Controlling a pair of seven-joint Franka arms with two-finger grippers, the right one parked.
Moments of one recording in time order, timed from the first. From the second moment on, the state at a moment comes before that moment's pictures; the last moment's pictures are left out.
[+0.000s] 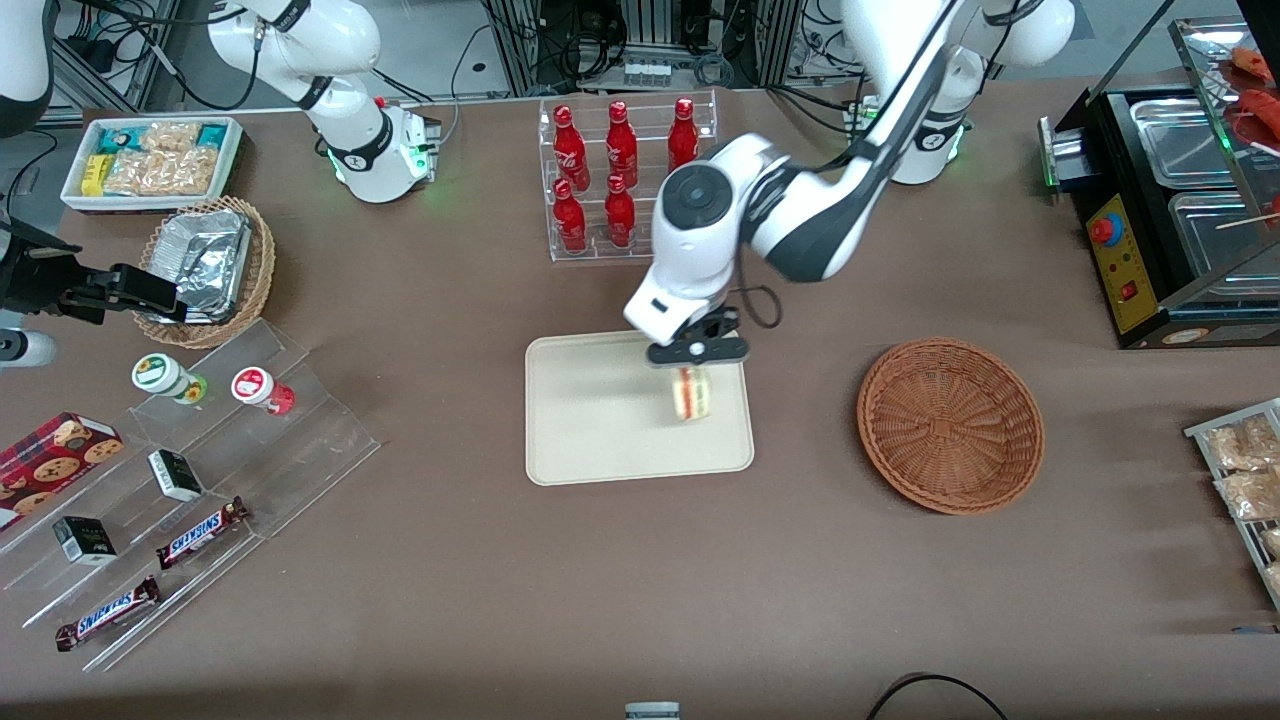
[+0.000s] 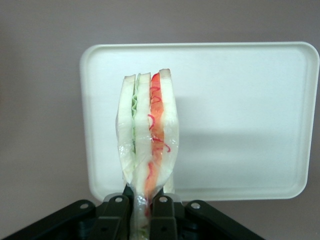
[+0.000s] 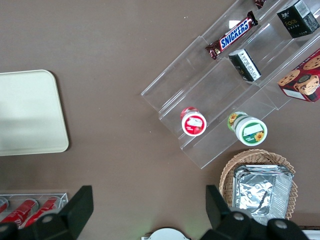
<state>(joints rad) -0.68 0.47 -0.12 -1.66 0.06 2.15 -0.86</state>
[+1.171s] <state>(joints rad) -0.71 0.68 -0.17 -1.57 0.06 2.31 -0.85</state>
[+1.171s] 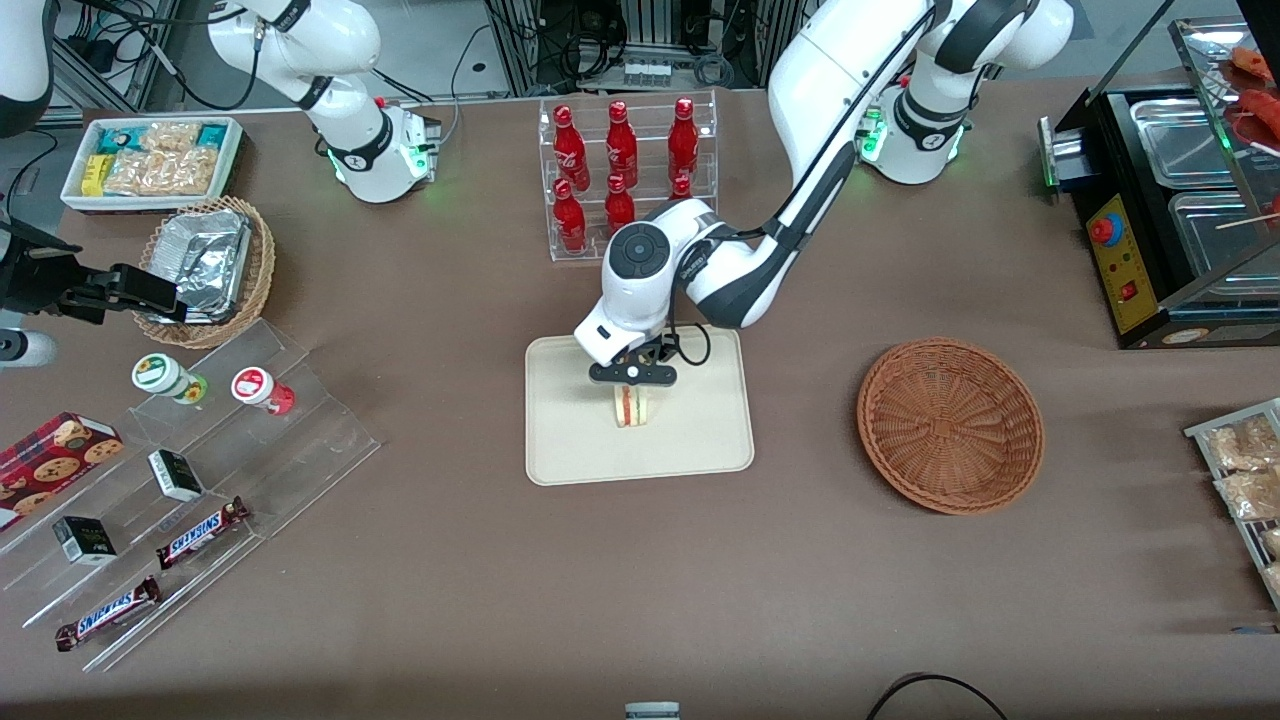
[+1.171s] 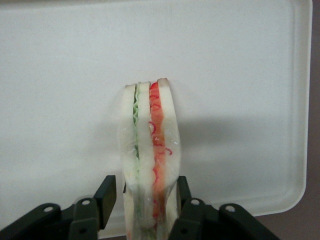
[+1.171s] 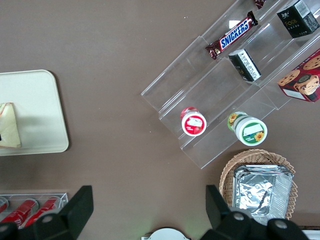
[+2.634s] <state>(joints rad) -0.09 -0.08 -0.14 -1.82 0.04 1.72 -0.20</state>
